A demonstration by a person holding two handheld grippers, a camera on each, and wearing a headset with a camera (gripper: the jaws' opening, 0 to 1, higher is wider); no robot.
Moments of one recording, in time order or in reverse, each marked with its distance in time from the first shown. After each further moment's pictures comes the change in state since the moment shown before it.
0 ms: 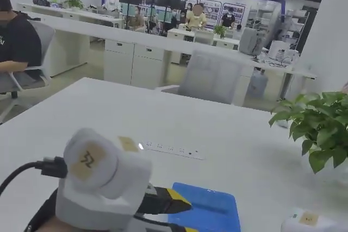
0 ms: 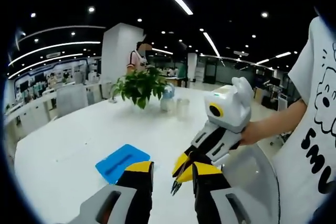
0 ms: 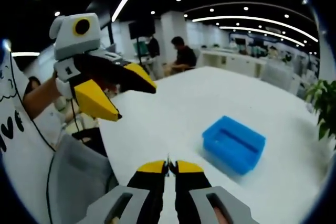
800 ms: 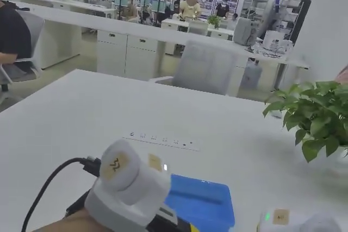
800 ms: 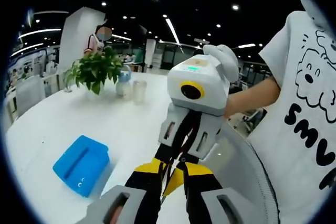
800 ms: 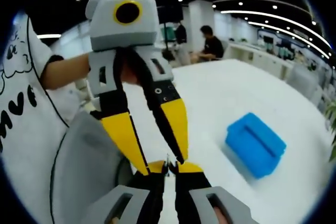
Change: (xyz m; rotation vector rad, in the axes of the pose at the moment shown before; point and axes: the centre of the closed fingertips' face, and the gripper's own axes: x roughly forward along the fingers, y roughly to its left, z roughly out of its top) left arm 0.037 -0.041 -0.039 0.030 0.123 -0.381; right arm 0.009 0.031 -0.021 -0.134 0.116 0.197
